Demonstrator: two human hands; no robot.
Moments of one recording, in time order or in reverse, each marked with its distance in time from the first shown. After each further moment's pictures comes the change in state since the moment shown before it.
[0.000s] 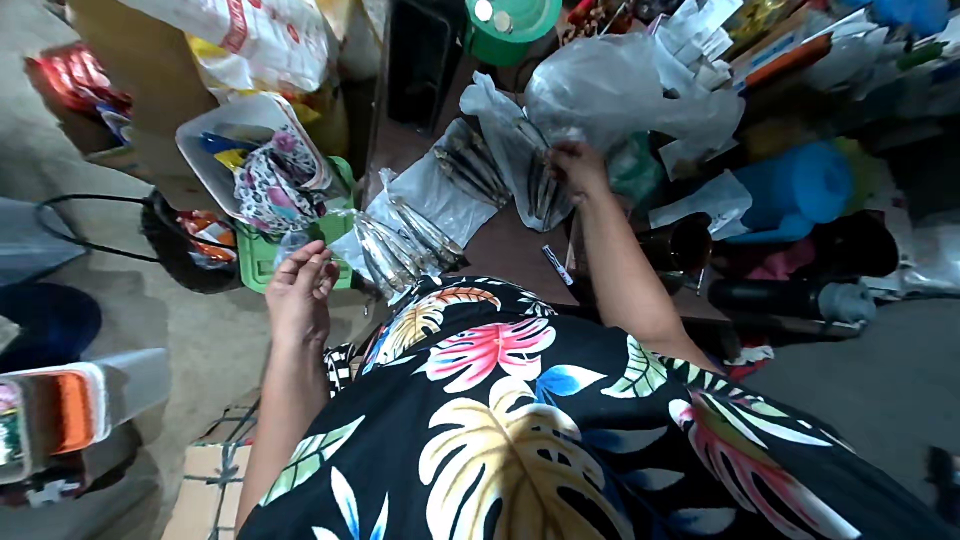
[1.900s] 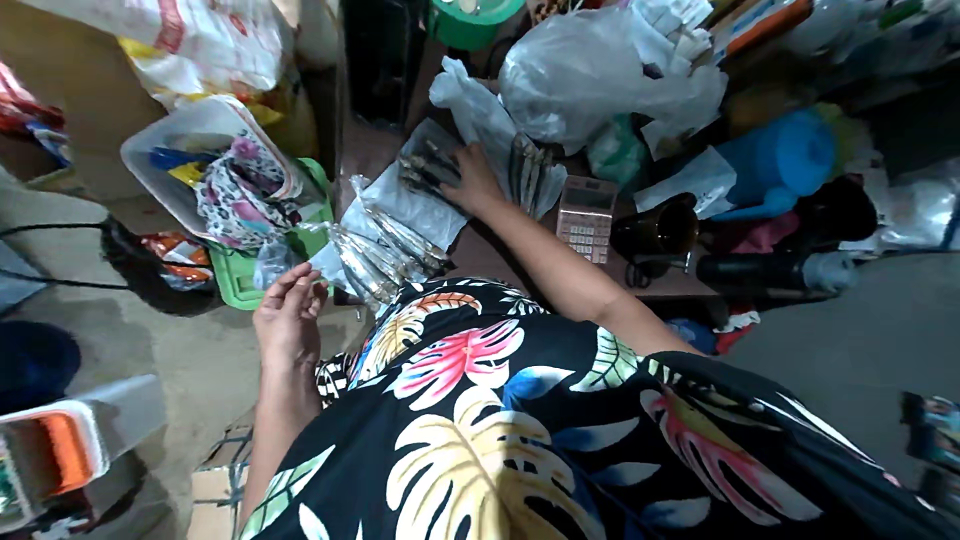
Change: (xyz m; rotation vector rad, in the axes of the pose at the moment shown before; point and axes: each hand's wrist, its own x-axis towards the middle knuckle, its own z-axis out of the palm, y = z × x) left_hand 0.011 -0.015 -0.003 0.024 -0.038 -0.053; right_hand -0.012 0.010 0.117 -0.751 -0.176 -0.308
